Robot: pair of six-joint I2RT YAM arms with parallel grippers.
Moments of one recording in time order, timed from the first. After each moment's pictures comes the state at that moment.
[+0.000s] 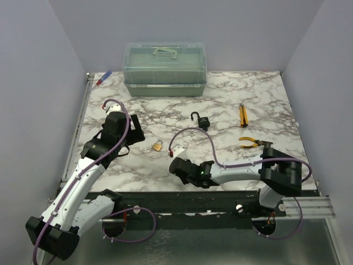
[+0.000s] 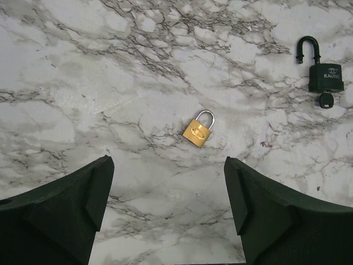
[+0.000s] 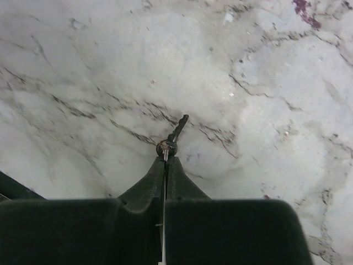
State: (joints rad) left arm -0.40 0.89 0.90 -0.70 -0.25 -0.54; right arm 1.28 1.69 0.90 -0.20 0.43 0.49
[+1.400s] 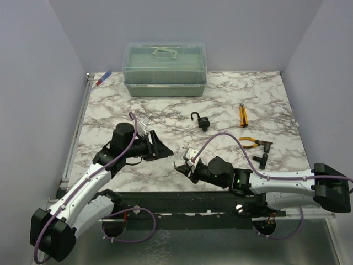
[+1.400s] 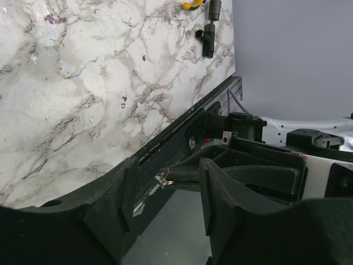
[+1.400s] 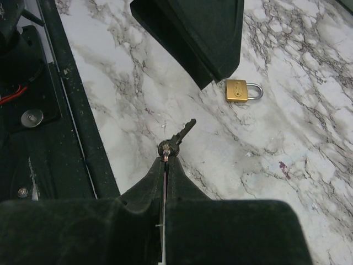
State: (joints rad) left arm -0.45 0.86 0.60 -0.25 0.63 -0.86; right arm 1.28 1.14 0.48 0.42 0.14 -0.03
